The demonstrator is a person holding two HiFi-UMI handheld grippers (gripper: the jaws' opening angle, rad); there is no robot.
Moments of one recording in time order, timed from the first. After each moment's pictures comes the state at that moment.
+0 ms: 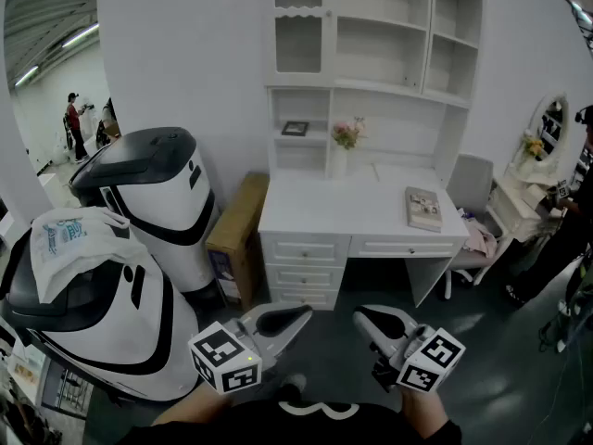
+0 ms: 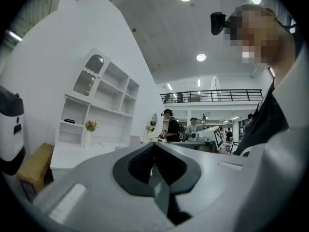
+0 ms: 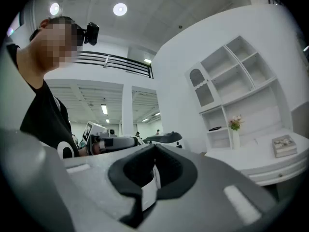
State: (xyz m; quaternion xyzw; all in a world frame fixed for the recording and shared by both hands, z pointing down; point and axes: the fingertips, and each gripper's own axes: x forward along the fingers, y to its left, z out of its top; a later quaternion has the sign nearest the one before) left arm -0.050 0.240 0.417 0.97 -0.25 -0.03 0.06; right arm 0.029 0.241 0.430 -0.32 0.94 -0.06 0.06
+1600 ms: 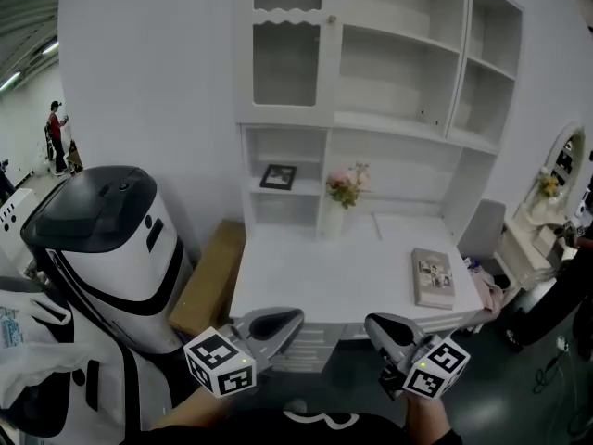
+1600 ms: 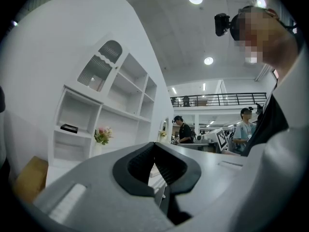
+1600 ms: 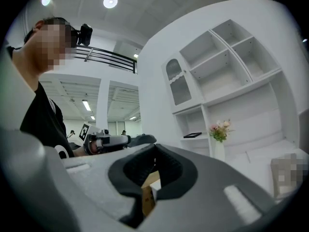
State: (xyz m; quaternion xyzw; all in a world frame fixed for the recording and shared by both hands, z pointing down) left arm -0.033 -0.143 0.413 0.96 -0.25 -0.05 0.06; right arm 0.088 -0.132 0.428 -0.38 0.92 -0.06 0.05
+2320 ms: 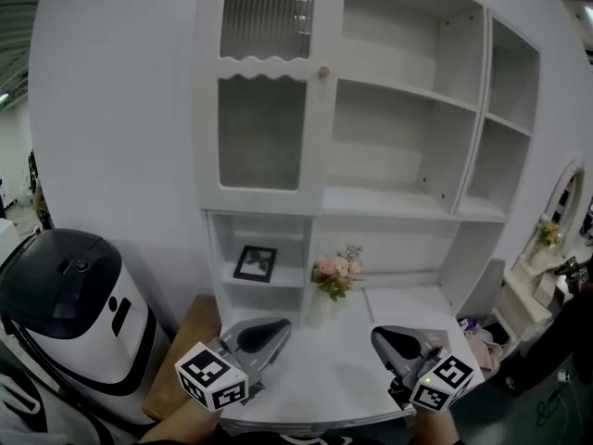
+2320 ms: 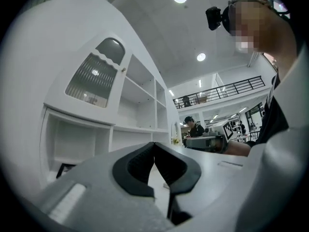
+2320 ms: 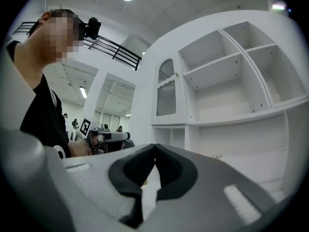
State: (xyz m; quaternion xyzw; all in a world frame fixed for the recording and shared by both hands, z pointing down) left arm -0.012 -0.396 0.336 0.96 -0.27 -0.07 -0.03; right arm 0.137 -0.367 0.343 -0.40 0.92 0.04 0.02
